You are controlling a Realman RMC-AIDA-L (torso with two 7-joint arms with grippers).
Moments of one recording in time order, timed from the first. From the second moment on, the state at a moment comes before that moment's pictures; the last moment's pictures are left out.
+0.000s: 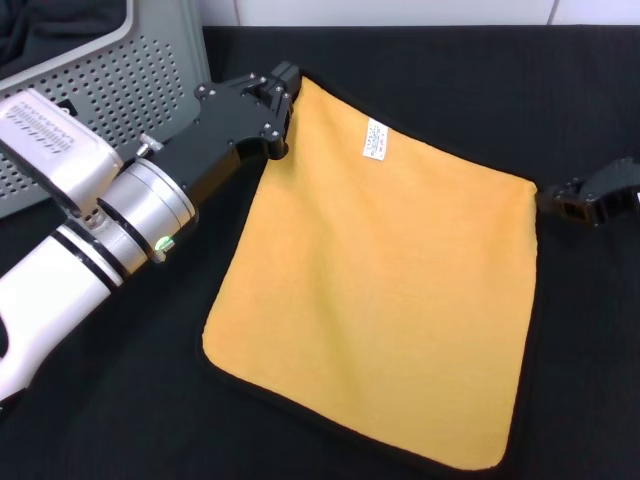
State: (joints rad) left arm -0.53 -2.11 1.85 0.20 0.08 1.21 -0.48; right arm 0.68 1.94 -0.97 -0.62 -2.08 -1.25 1.76
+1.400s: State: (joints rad) left arm -0.47 -2.10 1.85 0.31 -0.03 0.99 -0.32; right arm 0.38 2.03 -0.99 -1.04 -2.00 -1.24 1.78
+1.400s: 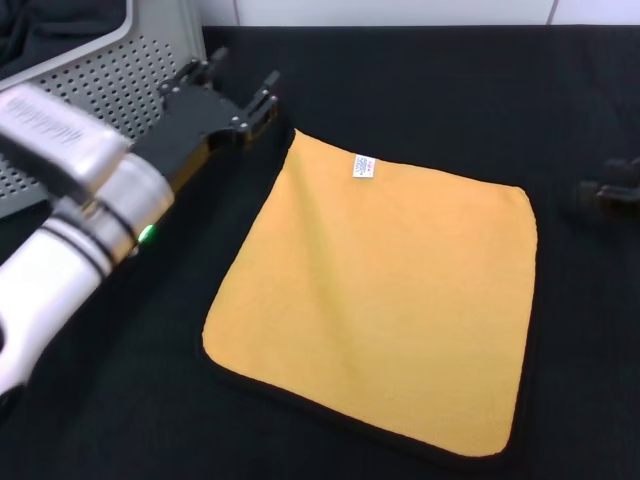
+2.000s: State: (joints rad) left arm -0.35 -1.91 1.85 0.35 0.52 1.67 -0.85; right arm 0.37 2.02 -0.97 -1.10 -1.61 -1.90 1.46
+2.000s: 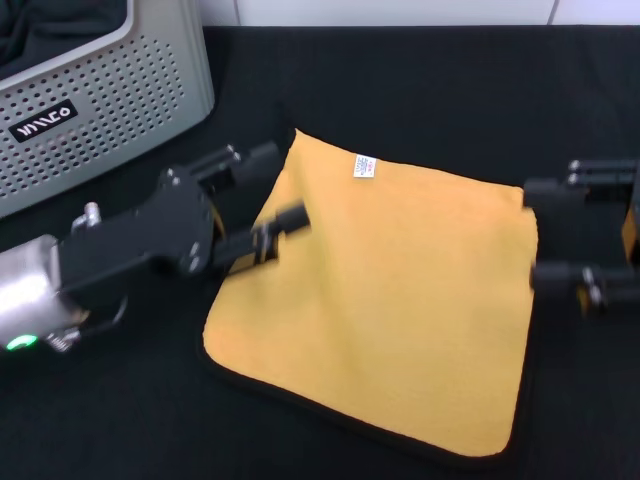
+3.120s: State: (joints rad) left arm -0.41 -1.90 1.58 0.47 0.91 1.95 -0.99; right arm 0.41 2.02 -0.98 -1.16 -1.52 -2.11 1.49
